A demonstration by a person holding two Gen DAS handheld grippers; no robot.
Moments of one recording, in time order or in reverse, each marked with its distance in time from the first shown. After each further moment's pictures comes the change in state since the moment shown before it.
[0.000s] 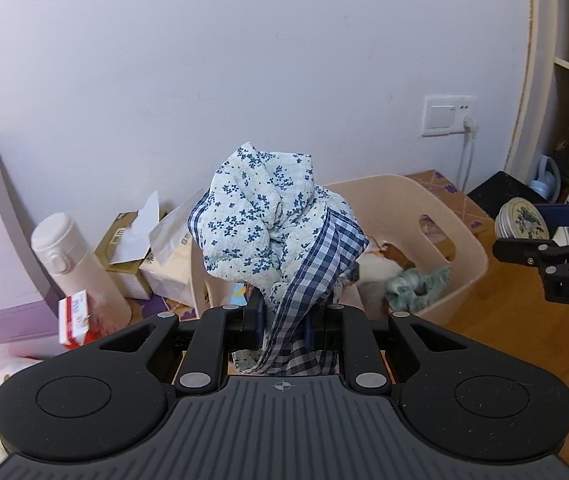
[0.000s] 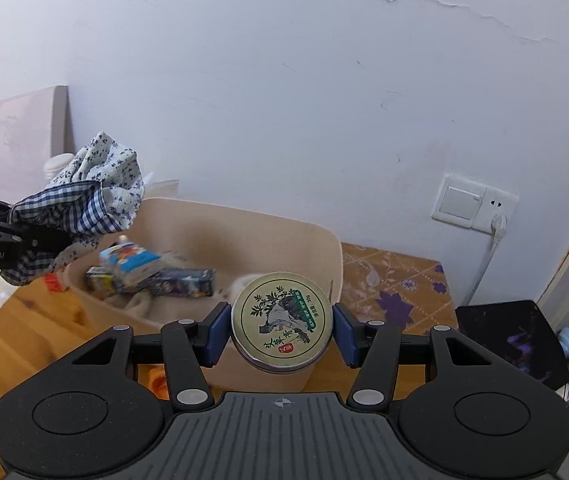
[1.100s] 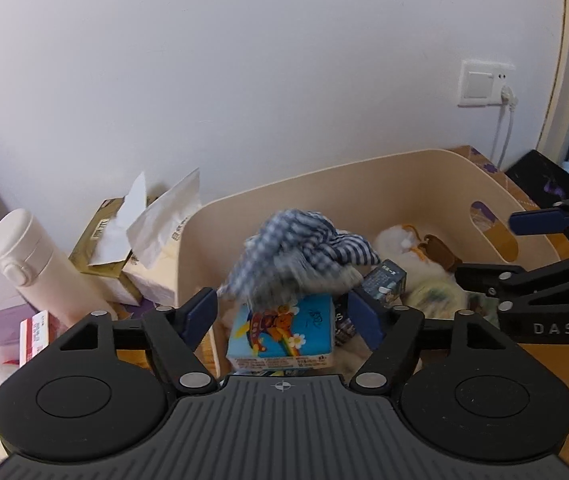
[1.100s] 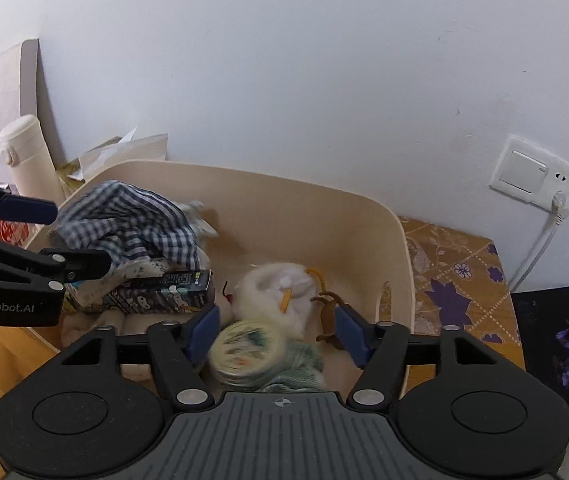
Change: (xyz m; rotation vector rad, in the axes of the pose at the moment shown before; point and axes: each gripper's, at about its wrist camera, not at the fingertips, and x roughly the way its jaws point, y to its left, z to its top) left arm 0.089 0.007 0.011 0.007 0.077 0.041; right arm 0.098 0.012 0.019 0.019 0.149 0.055
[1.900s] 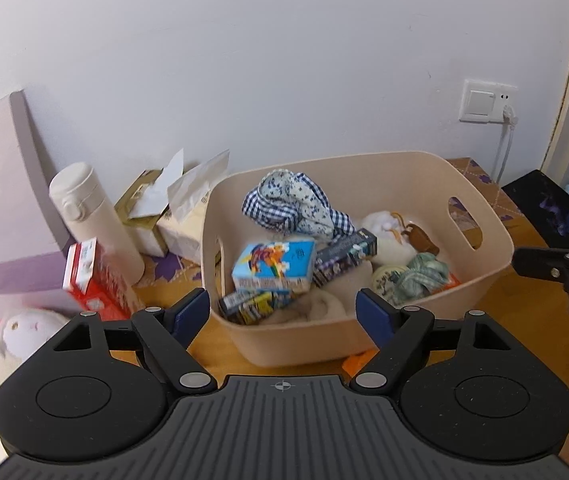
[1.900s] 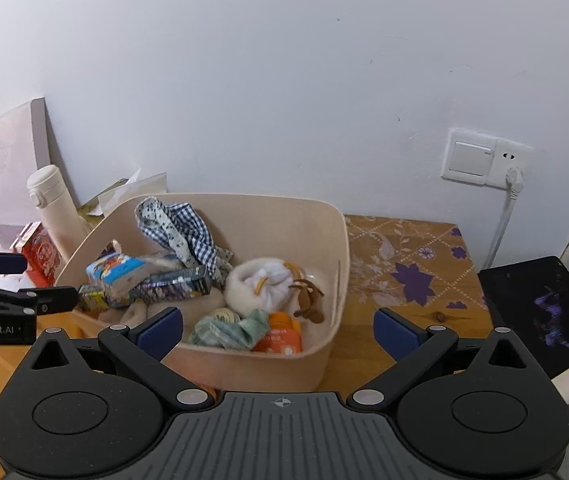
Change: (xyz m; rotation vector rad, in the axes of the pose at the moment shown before) left arm -0.082 -0.019 -0.039 -0.110 -0.009 0.067; right arm -0.087 -0.040 -0.036 0.101 -0.067 0.039
